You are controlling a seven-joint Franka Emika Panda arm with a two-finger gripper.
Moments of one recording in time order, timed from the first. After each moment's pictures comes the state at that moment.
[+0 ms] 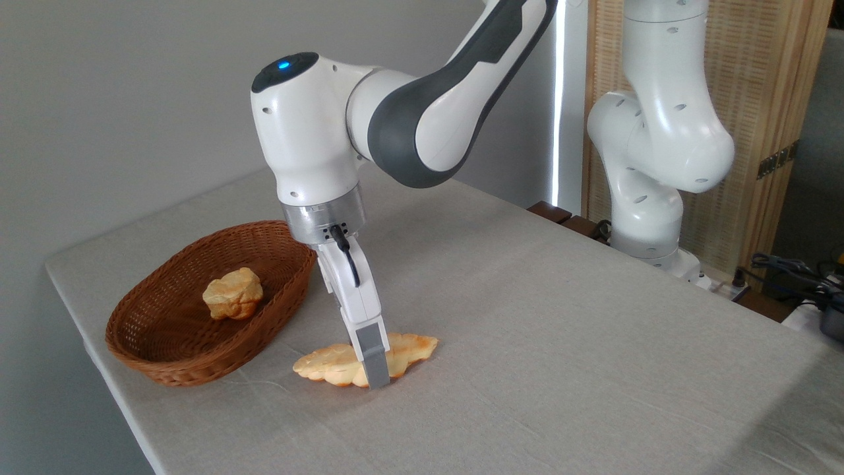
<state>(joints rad) -0.24 0.05 0.15 -2.05 0.05 2.09 0.98</state>
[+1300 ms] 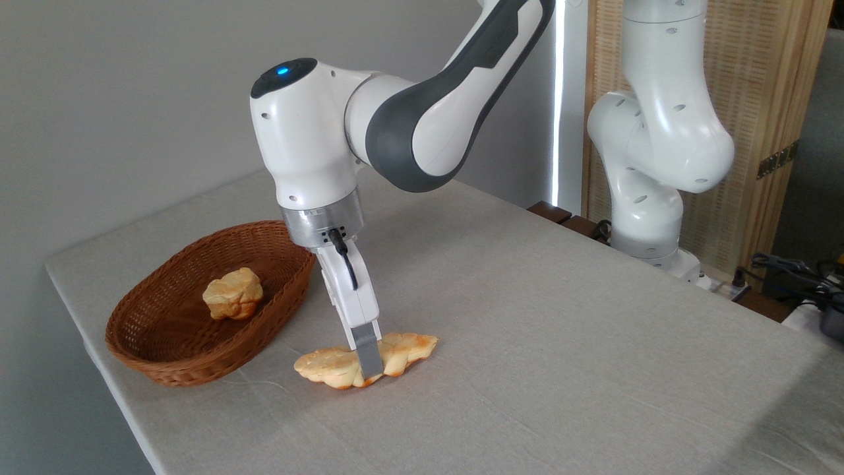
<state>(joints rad) -0.24 0.05 0.15 -2.06 0.05 2.09 0.99</state>
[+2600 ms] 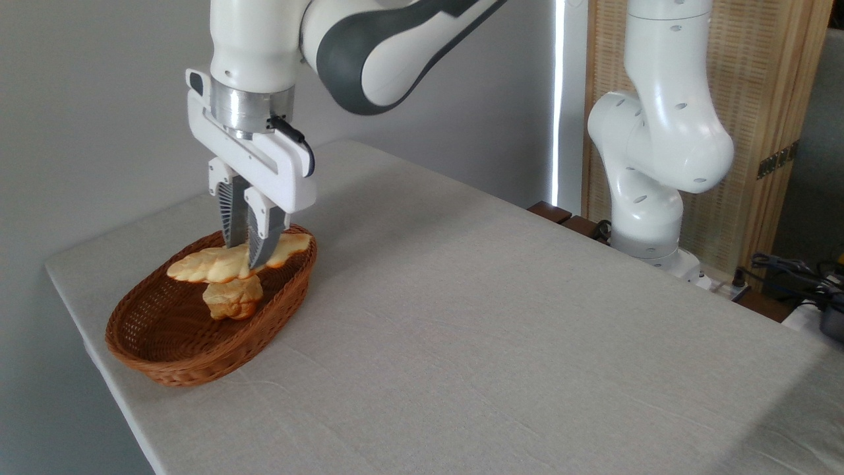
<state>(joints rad) -0.26 0.02 0.00 -1.89 -0.28 2.18 0.48</state>
